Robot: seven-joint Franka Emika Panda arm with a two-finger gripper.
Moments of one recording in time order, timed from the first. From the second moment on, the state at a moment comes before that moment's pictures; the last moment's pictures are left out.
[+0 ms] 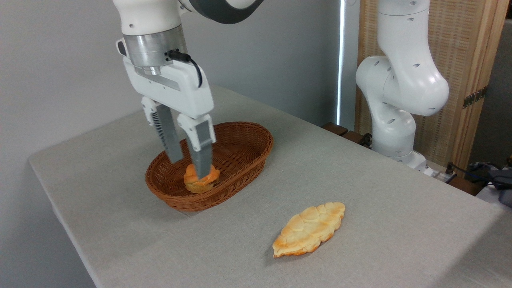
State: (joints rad) arm -0.15 0.08 0.05 -1.62 0.02 1.71 0.61
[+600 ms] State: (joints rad) arm -0.14 0.16 0.23 -1.62 0.06 1.58 0.69
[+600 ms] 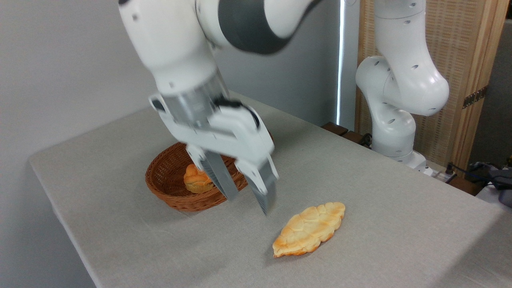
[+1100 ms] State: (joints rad) arm -0.12 0.32 0.31 -1.63 0.03 1.58 0.98
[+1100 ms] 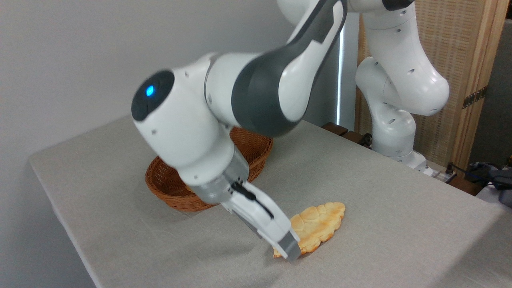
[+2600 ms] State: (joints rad) arm -0.10 0.36 0.31 -1.63 -0.02 1.58 1.02
